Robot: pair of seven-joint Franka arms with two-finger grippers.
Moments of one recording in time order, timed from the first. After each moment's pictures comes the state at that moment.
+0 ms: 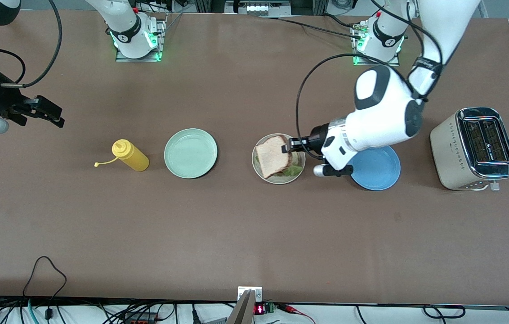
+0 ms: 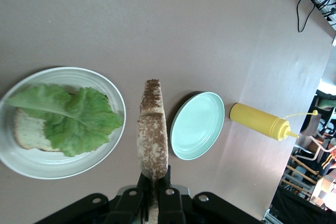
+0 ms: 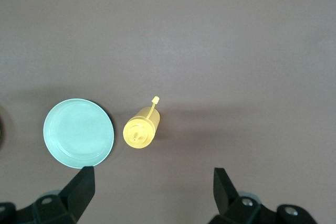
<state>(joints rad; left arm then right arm) 0.09 0.45 -0.64 -1.75 -0.56 2.30 -0.35 0.01 0.02 0.04 -1.64 0.01 1.70 0.09</state>
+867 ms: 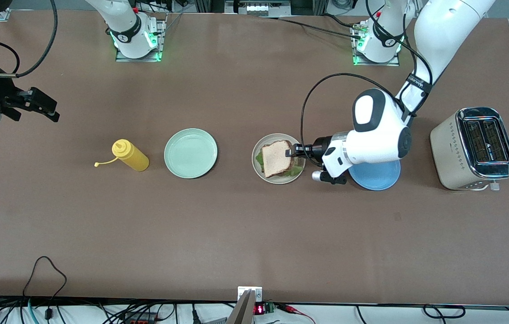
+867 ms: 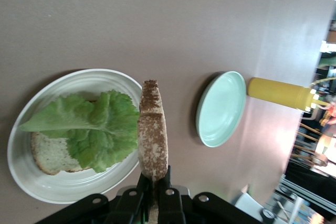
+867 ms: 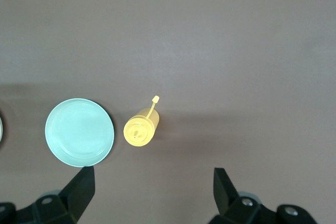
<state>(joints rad) 0.15 0.55 -0.63 -1.81 -0.69 2.29 0.04 0.01 -0.01 0.03 -1.65 0.01 1.70 0.06</state>
